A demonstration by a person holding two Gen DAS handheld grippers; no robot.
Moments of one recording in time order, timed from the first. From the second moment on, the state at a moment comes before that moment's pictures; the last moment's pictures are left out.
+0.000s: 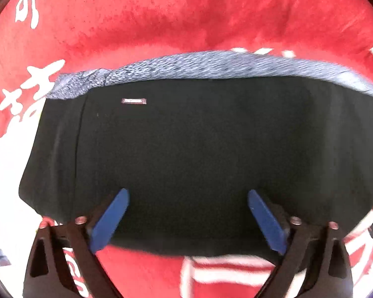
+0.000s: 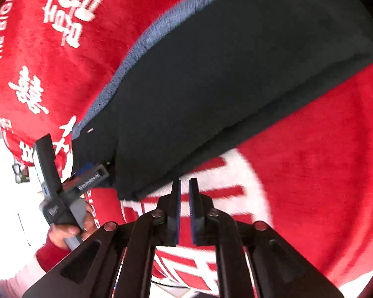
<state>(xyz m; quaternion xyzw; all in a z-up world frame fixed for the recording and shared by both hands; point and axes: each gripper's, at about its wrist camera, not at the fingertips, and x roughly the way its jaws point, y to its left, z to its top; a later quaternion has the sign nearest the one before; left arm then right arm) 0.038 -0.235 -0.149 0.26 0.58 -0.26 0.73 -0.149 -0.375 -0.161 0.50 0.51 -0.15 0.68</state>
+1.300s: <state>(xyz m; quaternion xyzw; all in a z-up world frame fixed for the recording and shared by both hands) -0.031 -0.280 -0.158 0.20 0.59 -0.33 0.71 -0.115 -0.339 -0.142 -0.12 0.60 -0.11 0.78</state>
